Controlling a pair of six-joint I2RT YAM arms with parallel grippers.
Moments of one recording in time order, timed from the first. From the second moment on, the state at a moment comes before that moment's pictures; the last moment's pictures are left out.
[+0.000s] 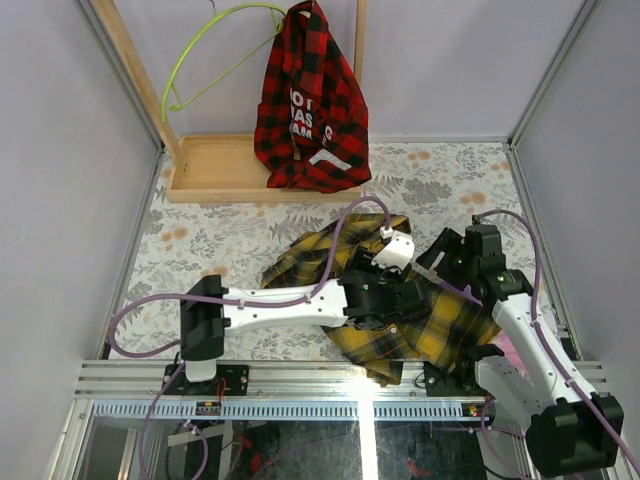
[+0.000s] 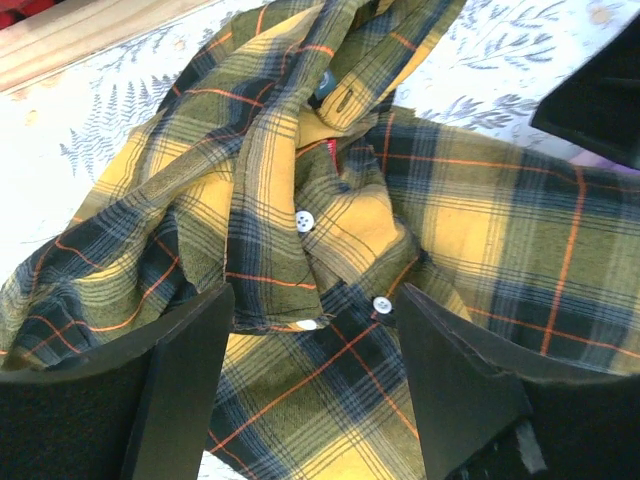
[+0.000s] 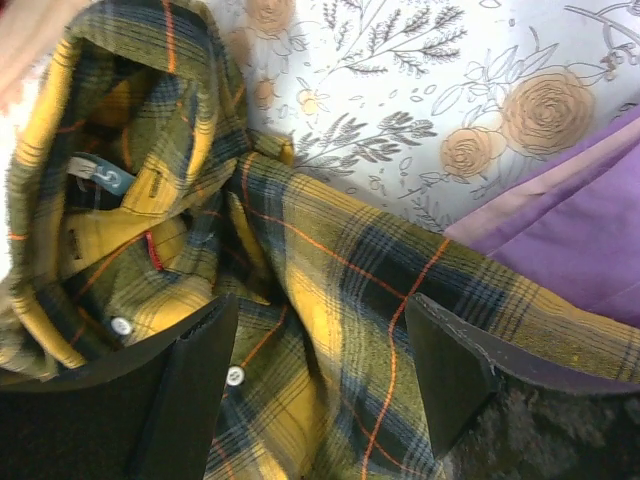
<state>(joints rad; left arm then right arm) -1.35 1.83 1.61 -0.87 -0.91 -0.78 0.17 0.88 0.63 -0.55 -0.08 0.69</state>
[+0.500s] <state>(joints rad) -1.29 1.98 1.62 -0.94 -0.92 -0.80 0.10 0.73 0.47 -0.44 -0.28 0.80</state>
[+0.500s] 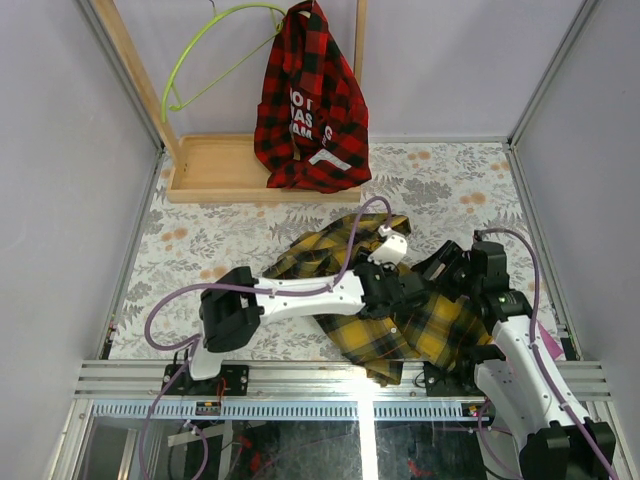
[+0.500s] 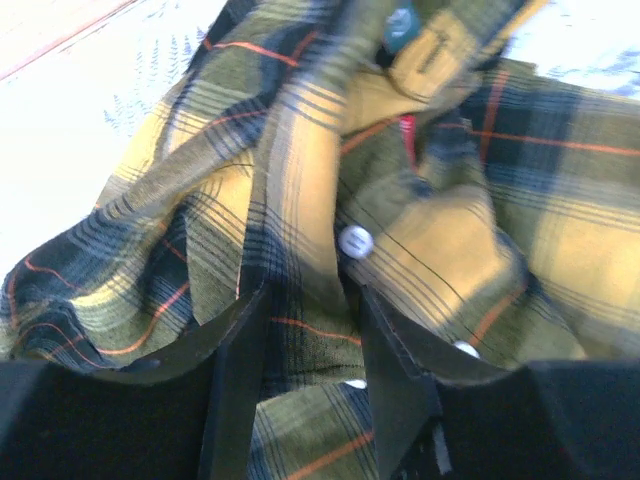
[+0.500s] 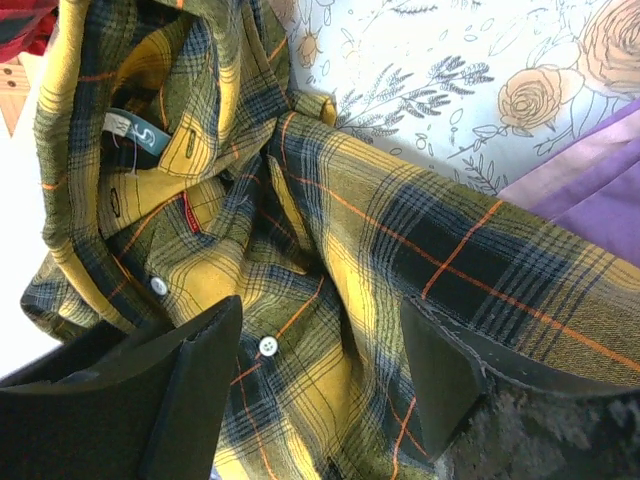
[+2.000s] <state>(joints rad) -0.69 1.29 1.11 -0.61 -0.36 -0.32 0.12 0.79 0.52 -0.13 -0.63 0.53</state>
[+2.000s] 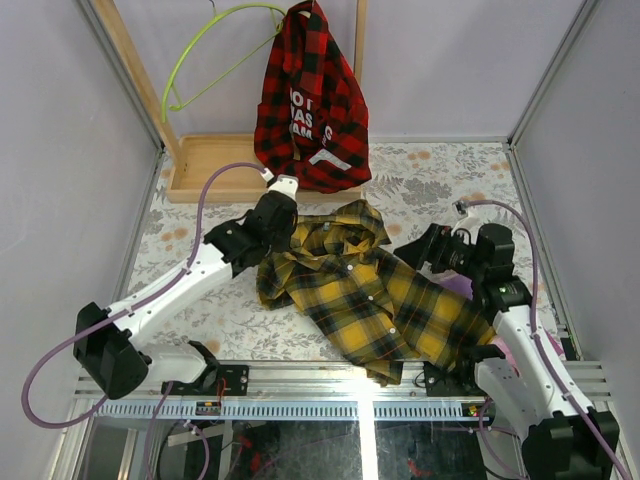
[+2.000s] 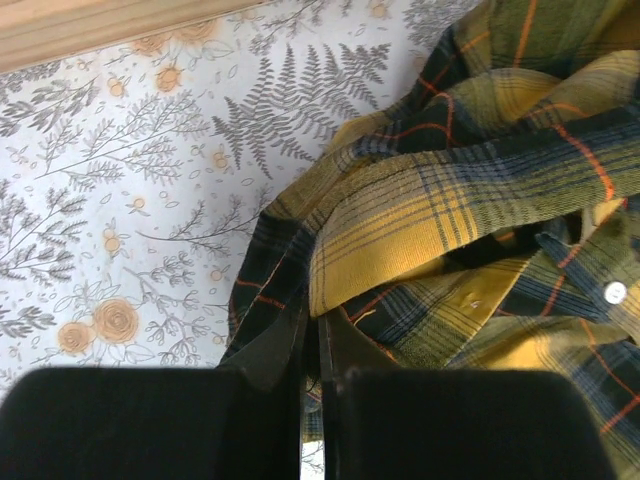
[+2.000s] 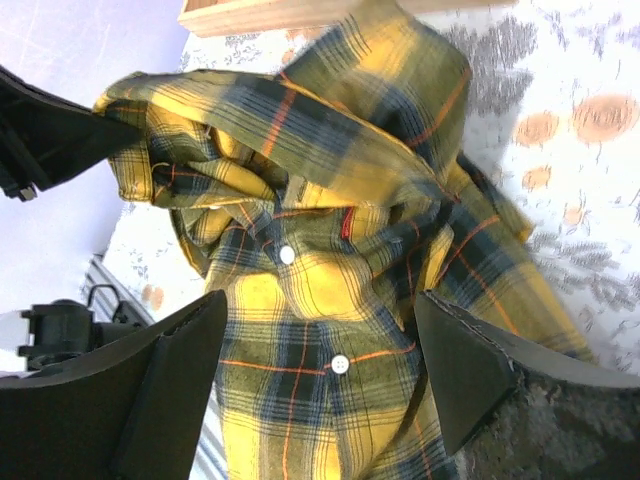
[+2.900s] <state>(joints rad) -0.68 1.25 1.15 -0.60 -0.27 -0.33 0.56 1.25 0.79 -0.06 0.02 0.09</state>
